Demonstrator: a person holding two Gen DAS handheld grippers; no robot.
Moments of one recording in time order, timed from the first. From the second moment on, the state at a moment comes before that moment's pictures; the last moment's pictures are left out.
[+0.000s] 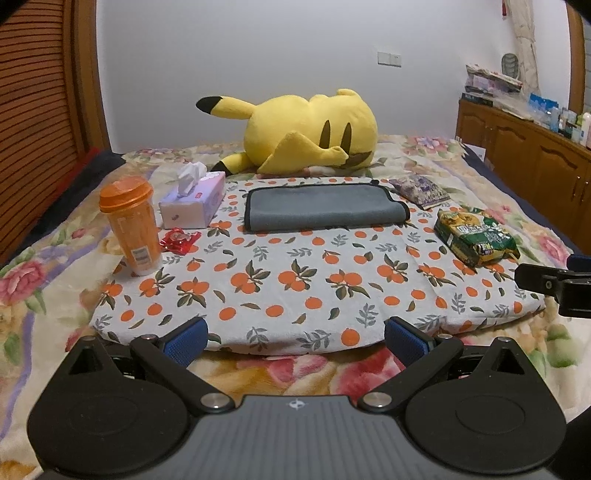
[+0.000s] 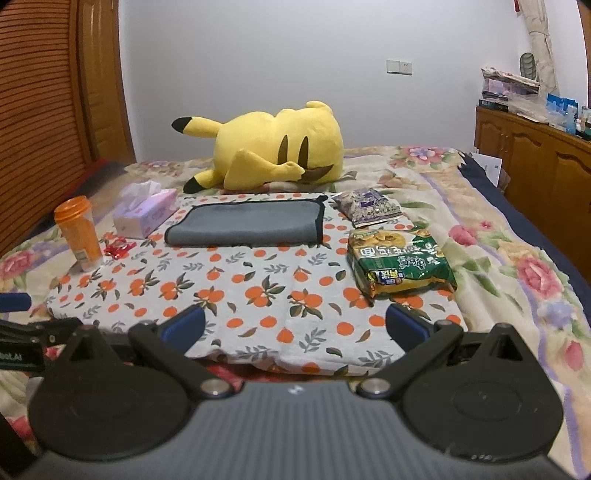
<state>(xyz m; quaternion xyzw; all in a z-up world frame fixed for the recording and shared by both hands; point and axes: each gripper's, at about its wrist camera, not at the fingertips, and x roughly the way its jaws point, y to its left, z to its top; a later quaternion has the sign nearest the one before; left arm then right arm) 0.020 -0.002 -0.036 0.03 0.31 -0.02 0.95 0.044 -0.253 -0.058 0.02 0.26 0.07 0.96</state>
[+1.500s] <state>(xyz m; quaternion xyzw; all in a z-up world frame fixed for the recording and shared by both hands) -0.010 -0.004 -0.008 0.03 0.20 -0.03 0.98 0.022 -0.260 -0.042 0.03 0.16 0.06 0.98</state>
